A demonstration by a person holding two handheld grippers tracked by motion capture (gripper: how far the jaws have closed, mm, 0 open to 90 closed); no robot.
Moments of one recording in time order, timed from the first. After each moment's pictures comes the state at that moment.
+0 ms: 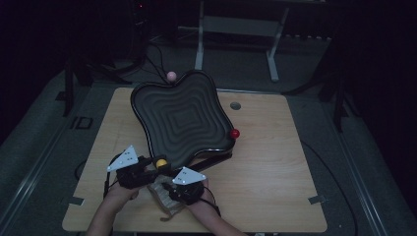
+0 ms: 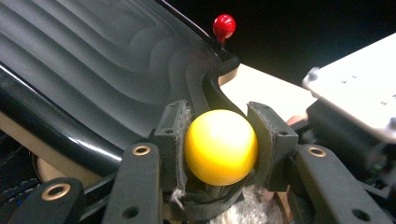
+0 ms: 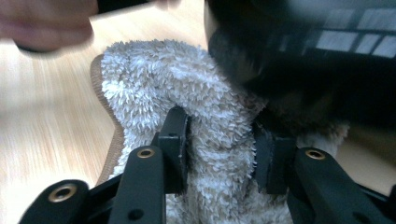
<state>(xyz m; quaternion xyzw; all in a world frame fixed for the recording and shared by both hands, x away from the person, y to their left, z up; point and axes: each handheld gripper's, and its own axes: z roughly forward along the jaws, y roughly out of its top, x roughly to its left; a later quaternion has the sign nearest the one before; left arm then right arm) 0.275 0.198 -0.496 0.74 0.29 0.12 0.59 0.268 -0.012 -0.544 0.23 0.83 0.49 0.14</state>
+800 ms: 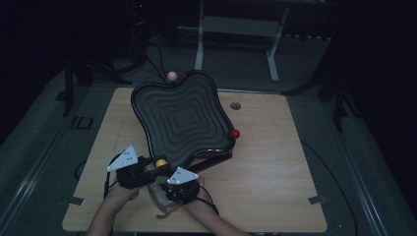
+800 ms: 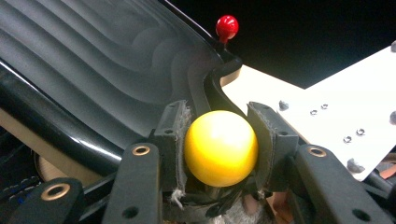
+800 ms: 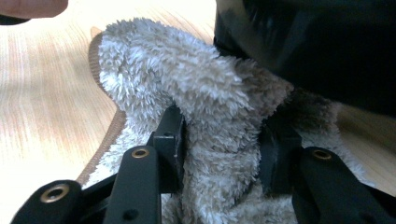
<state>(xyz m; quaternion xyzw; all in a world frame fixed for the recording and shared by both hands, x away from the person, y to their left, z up) 0.275 0.198 -0.497 0.74 0.30 0.12 0.60 0.274 0.000 -0.558 0.23 0.85 0.45 0.14</state>
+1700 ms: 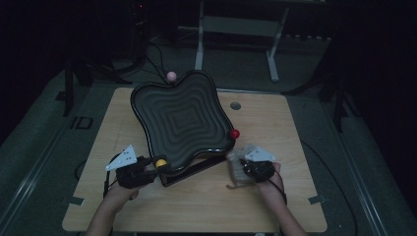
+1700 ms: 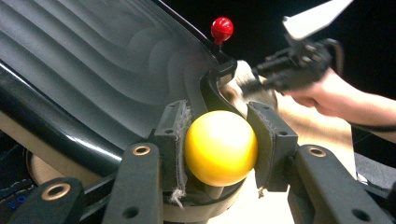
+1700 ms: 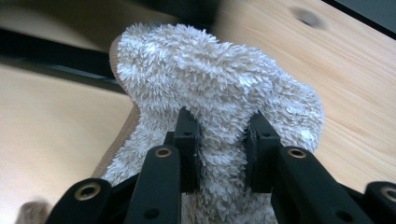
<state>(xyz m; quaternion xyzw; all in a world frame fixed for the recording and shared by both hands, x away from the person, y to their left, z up) 0.277 0.200 -0.497 0.74 0.29 0.11 0.60 0.330 -0.207 -0.522 0.37 0.82 0.33 0.29</state>
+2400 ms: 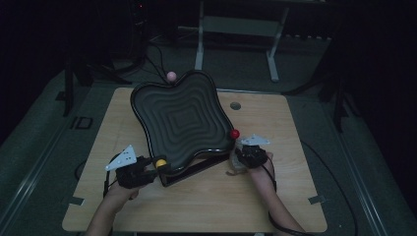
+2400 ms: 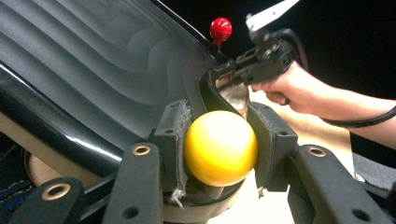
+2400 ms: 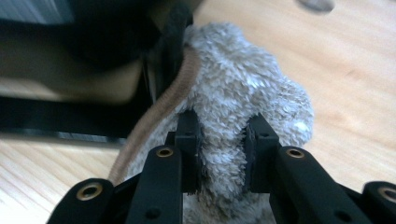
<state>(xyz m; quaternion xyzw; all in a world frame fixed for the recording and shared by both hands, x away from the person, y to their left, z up) 0.277 0.201 -0.498 0.73 0.29 0.11 0.60 0.374 -0.192 -0.526 0.42 0.80 0.35 0.24</state>
